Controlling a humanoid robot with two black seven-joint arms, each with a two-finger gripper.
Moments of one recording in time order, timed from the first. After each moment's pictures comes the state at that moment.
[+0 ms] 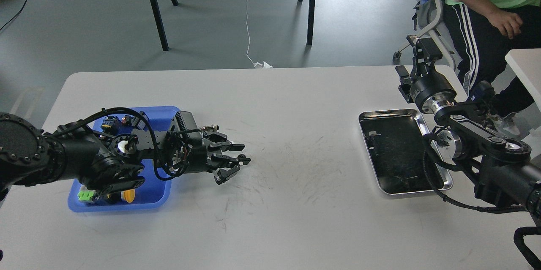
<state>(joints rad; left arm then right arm) -1.15 0.22 0.79 -0.83 1.32 0.49 -0.49 0.77 -0.35 0.44 0.64 -0.28 -0.01 0.49</state>
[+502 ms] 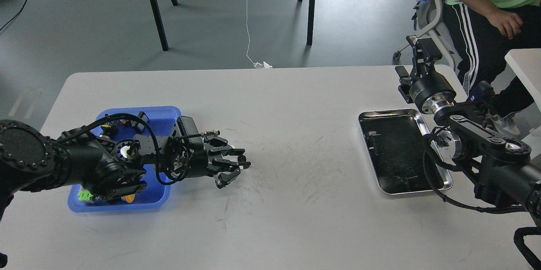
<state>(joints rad) -1.12 0.20 0.79 -0.79 1.32 0.49 -0.49 0.77 -0.35 0.44 0.64 -0.28 -0.01 0.49</state>
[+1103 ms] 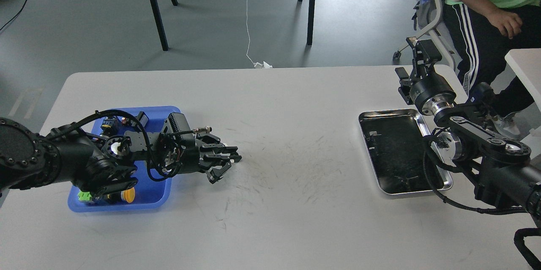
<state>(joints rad) -1.14 0.27 0.79 -0.81 1.32 0.49 -0.49 0.77 -0.35 0.44 0.64 -0.28 -0.01 0.49</state>
